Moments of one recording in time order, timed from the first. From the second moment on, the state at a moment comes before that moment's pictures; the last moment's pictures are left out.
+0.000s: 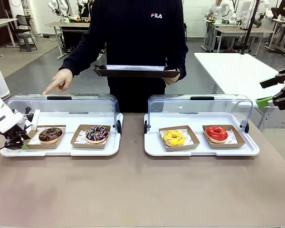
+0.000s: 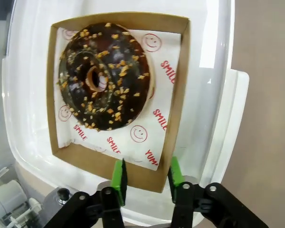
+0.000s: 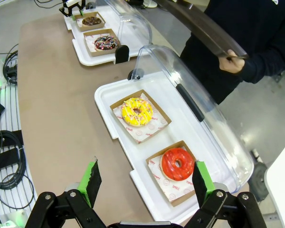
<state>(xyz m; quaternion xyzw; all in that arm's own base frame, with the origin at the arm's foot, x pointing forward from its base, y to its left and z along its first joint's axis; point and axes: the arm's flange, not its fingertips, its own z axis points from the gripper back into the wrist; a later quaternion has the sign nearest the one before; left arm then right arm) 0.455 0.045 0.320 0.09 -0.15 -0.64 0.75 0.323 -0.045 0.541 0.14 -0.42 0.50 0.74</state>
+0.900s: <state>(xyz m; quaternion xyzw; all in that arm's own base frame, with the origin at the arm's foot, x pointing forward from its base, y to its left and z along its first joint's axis) 0.454 0.040 0.330 0.09 -0.14 -0.64 0.75 0.323 -0.045 0.541 0.14 -0.42 0.50 0.74</state>
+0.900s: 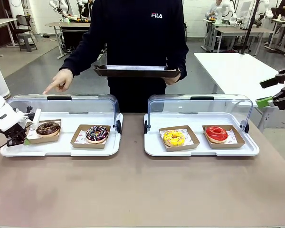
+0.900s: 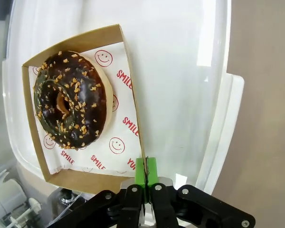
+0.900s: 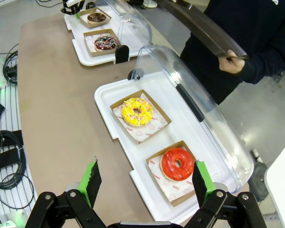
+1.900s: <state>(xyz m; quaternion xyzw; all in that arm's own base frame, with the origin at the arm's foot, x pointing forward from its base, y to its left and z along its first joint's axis) 0.277 0.121 0.516 -0.02 -0.21 -0.68 0.70 0.323 -0.045 0.541 0.14 -0.42 0.50 0.74</state>
